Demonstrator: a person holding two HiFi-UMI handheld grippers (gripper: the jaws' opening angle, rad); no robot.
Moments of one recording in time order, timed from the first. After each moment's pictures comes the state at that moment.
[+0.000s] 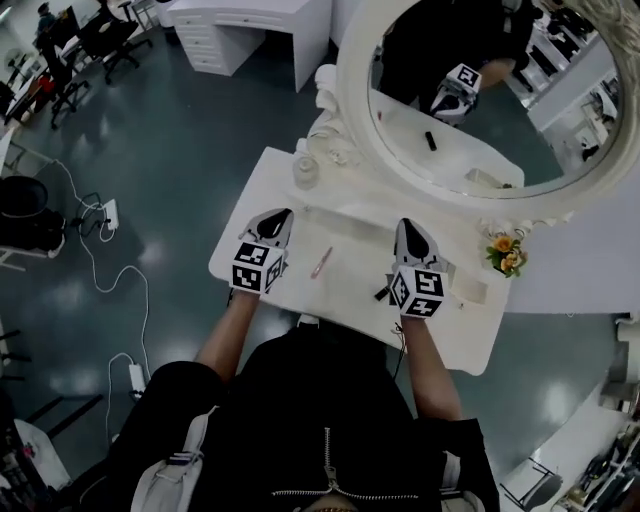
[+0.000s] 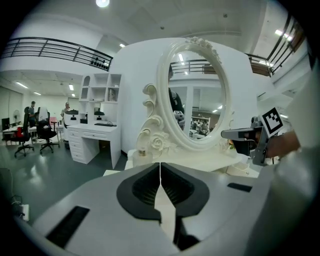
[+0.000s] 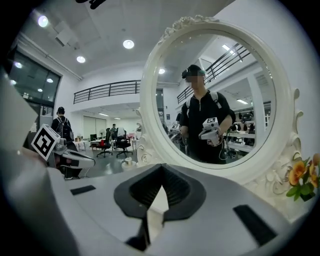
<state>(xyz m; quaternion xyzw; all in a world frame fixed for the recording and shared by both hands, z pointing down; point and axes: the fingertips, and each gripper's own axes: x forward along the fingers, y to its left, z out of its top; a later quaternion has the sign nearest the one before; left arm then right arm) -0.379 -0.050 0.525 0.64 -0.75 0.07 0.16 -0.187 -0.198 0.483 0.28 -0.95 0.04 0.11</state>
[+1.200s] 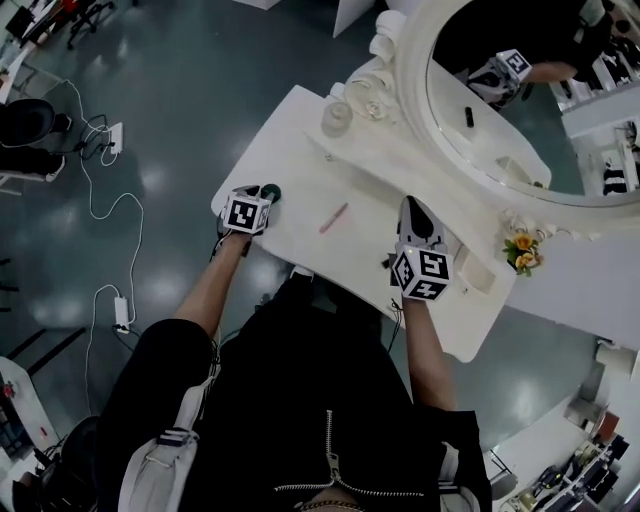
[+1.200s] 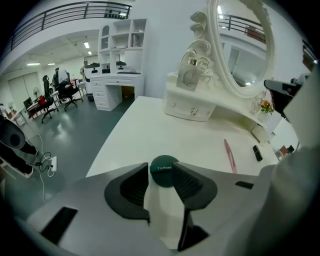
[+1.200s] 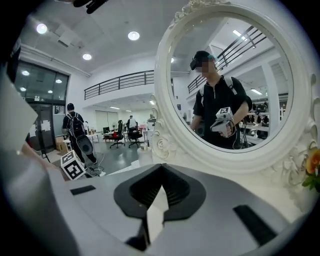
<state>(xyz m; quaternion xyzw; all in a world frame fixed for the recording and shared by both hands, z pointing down) -0.425 0.066 0.726 0.49 -0.74 0.19 0.42 -0.204 -0.154 0.519 0.20 -0.96 0.06 0.17</state>
